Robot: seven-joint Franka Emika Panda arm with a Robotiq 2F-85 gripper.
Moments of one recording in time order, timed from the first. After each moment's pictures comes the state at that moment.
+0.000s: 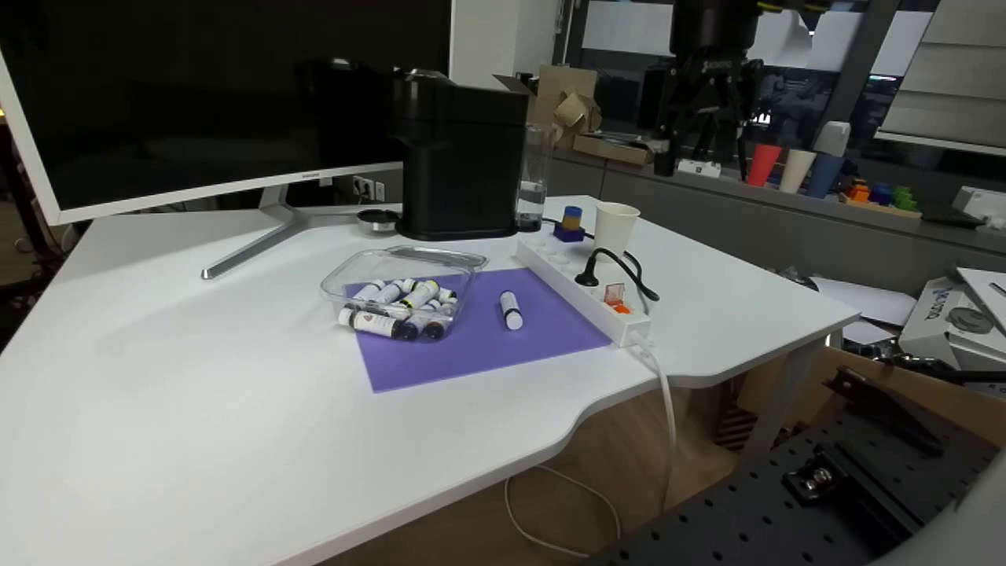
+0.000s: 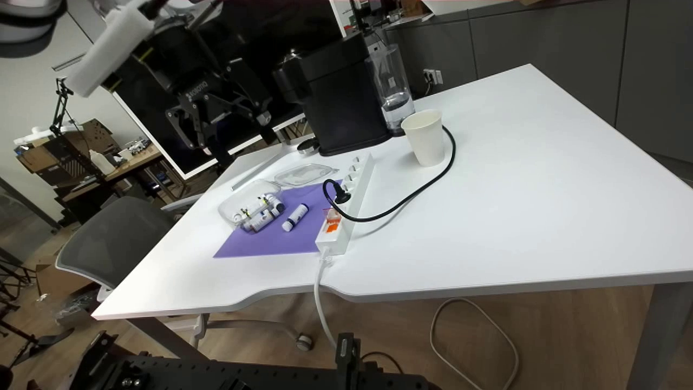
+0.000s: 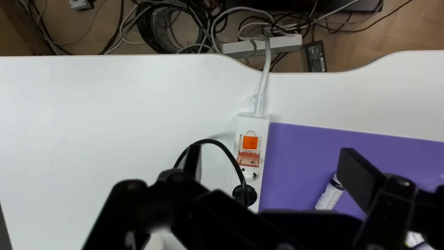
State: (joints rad) arm -0.17 -0.35 -0.14 -2.68 -0.27 2.31 -0.14
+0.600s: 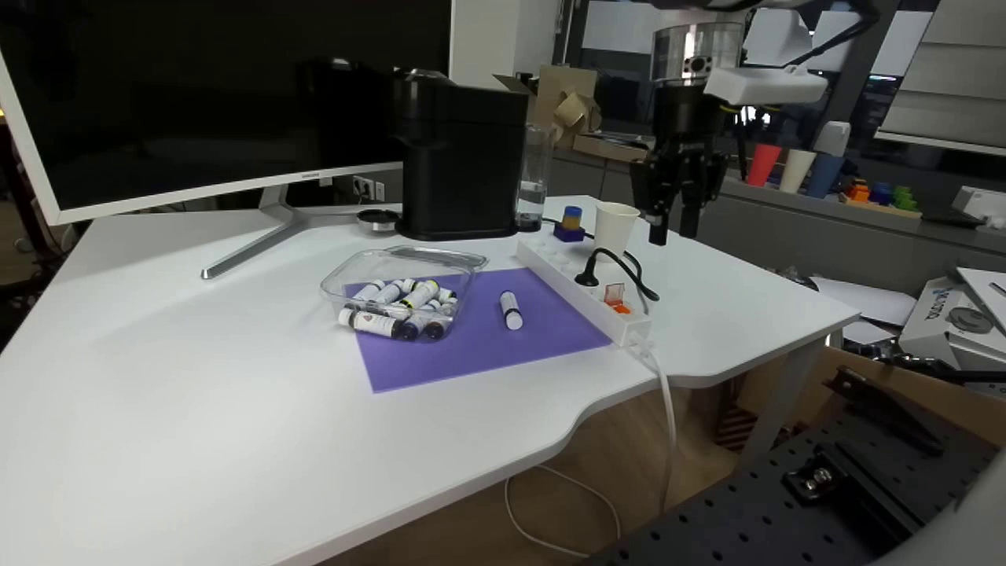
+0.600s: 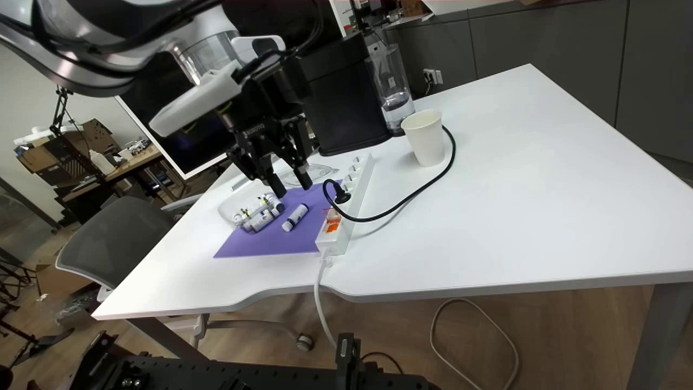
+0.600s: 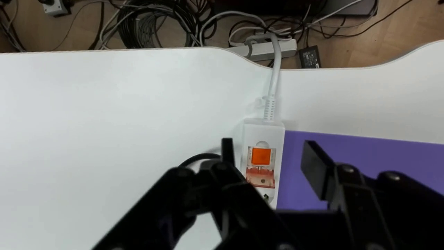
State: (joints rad) arm -0.19 -0.05 -0.18 -2.62 -0.22 2.48 -0.19
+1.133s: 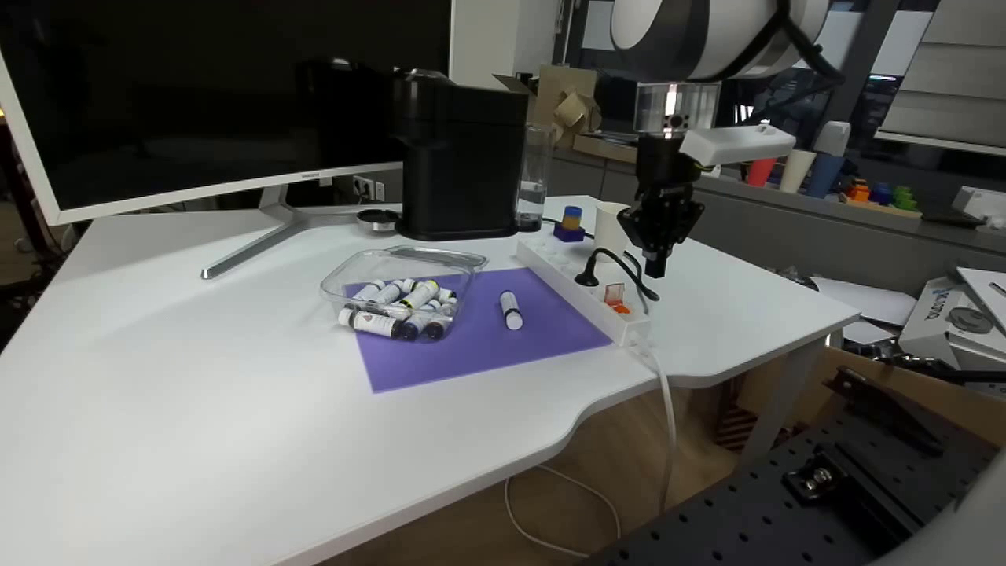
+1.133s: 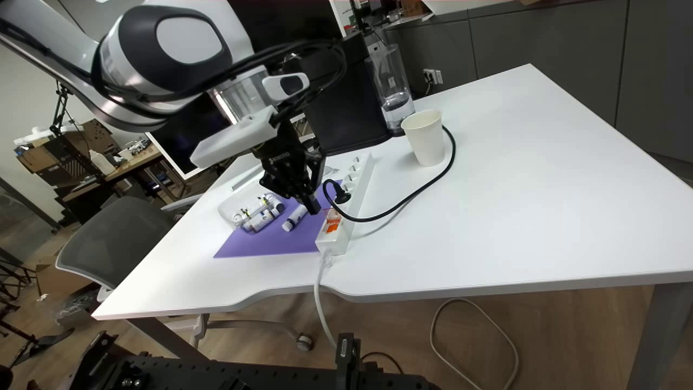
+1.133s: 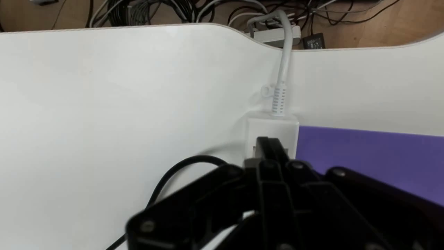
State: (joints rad) arm -0.19 0.13 -0.19 -2.59 -0.20 2.66 -0.19
